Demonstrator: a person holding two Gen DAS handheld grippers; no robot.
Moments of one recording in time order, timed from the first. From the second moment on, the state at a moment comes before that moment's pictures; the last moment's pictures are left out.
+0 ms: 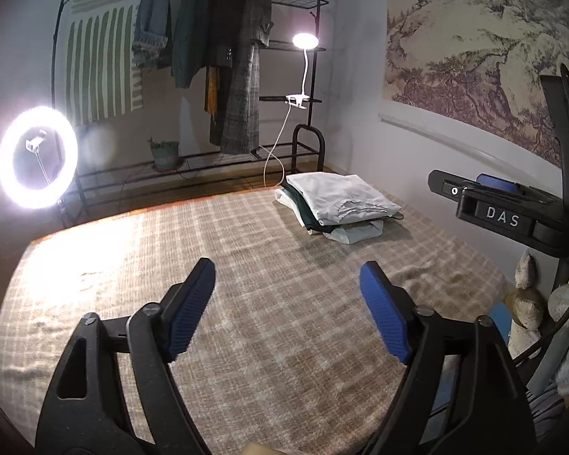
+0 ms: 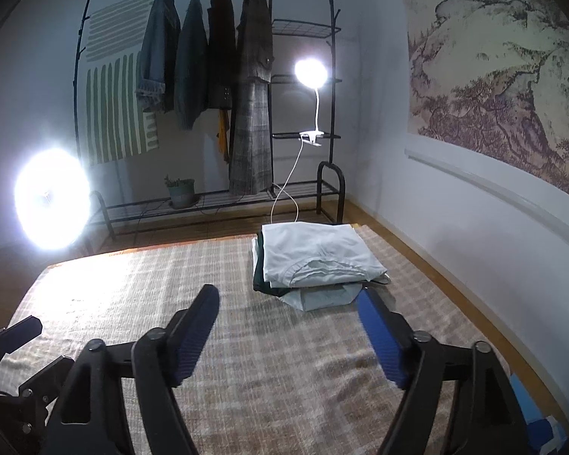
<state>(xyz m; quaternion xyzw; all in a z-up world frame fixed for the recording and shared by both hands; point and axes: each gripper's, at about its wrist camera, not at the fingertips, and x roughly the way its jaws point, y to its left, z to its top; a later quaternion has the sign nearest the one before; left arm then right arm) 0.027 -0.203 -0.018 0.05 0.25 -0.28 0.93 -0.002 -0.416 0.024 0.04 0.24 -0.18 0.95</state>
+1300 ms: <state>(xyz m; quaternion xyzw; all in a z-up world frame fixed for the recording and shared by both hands) 0.023 -0.198 -0.014 0.04 0.23 -0.25 0.94 -0.009 -0.404 0.028 0.03 0.20 -0.19 0.96</state>
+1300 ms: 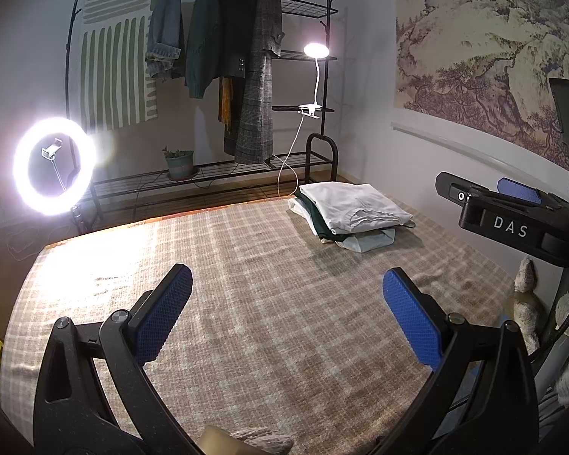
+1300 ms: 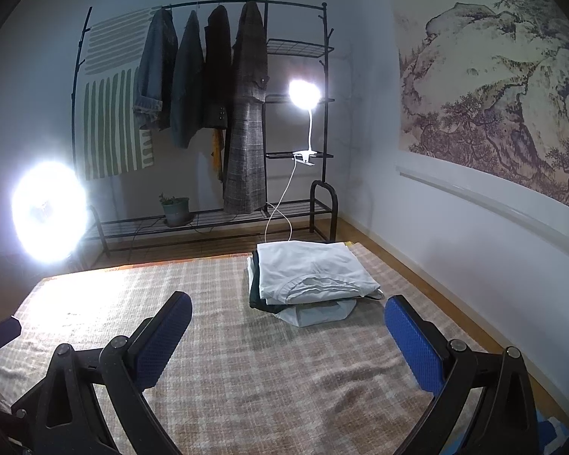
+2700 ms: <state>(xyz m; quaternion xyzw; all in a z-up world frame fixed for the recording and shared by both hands) 0.021 -0.197 -0.018 0.05 0.24 -0.25 0.94 -0.008 -0.400 0.027 0.03 0.21 -0.19 0.96</state>
